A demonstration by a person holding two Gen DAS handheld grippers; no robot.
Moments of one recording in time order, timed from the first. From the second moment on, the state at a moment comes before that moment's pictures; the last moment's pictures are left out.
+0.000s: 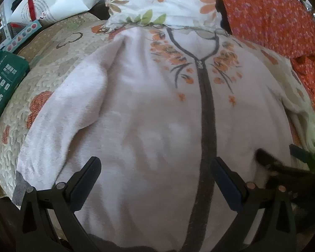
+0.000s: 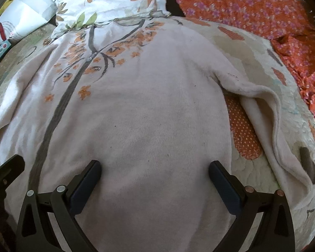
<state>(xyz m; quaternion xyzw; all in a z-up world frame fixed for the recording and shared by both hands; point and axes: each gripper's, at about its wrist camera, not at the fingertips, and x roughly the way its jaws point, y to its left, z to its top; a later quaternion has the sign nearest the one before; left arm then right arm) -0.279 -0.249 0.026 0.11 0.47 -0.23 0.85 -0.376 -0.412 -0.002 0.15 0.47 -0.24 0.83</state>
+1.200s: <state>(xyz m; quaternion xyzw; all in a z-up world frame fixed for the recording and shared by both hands) -0.278 -0.254 0.013 0.11 0.48 -0.23 0.84 -0.655 -0.638 0.121 0.23 0.21 -0.65 0.69</state>
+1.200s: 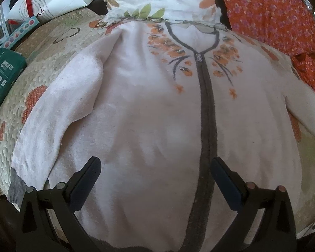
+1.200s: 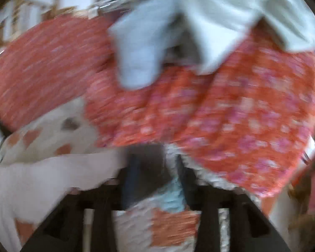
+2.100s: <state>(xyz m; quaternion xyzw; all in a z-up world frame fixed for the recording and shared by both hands) -0.249 -0.194 0.050 0.05 0.45 -0.21 0.87 -0.585 -0.711 0.024 0.39 0.28 -0.52 0.71</state>
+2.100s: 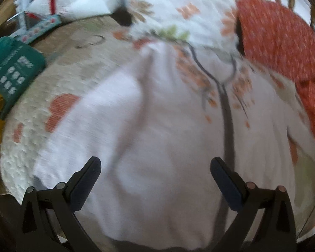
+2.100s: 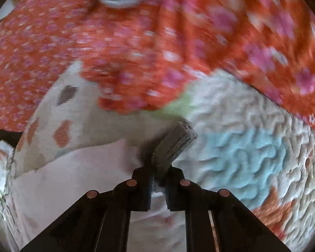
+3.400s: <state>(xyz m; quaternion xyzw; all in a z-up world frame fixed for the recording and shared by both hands) -0.125 0.017 0.097 -0.19 0.43 -0.01 0.88 -0.078 -0.314 0.013 0.21 0.47 -0.02 0.86</state>
